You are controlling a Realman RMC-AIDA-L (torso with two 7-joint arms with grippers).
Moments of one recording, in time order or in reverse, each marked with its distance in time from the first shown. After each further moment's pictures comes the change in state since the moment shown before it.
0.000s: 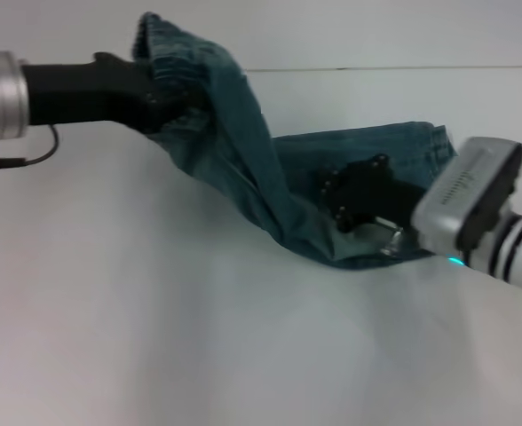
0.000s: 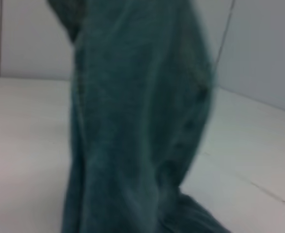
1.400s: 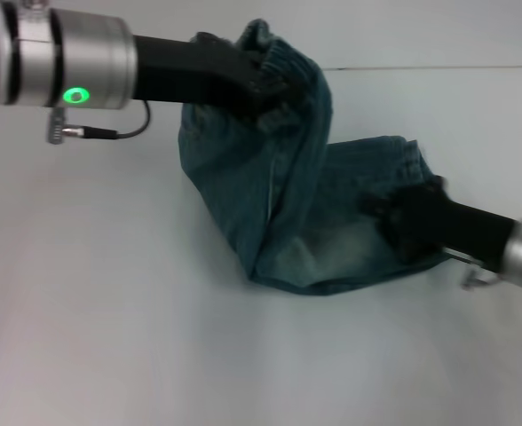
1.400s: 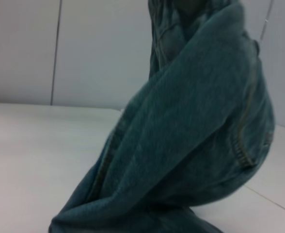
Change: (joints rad) left arm -0.103 0.000 0.208 0.021 0.017 -0.075 -0.119; right arm -0.221 -0.029 -0.017 -0.283 -0.206 -0.311 0.211
